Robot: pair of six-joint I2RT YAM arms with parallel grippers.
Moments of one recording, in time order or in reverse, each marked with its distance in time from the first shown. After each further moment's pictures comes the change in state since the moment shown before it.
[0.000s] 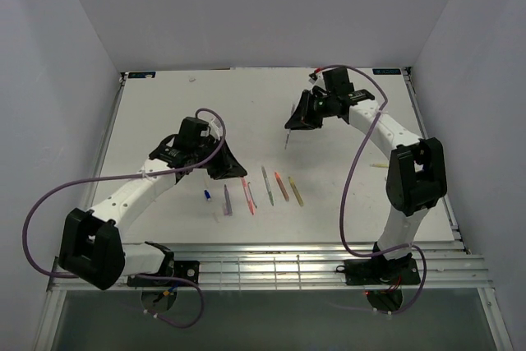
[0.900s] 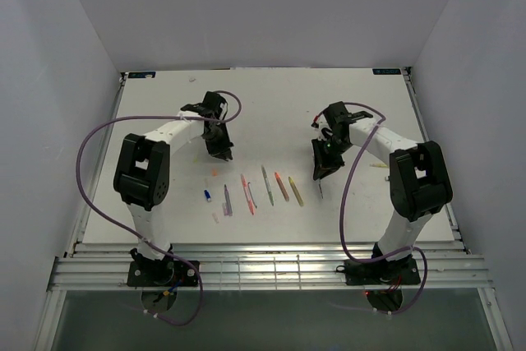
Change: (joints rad) left arm 0.099 0.653 0.495 -0.259 -0.359 0.187; right arm 0.002 -0.067 -0.278 -0.376 0.241 -0.471
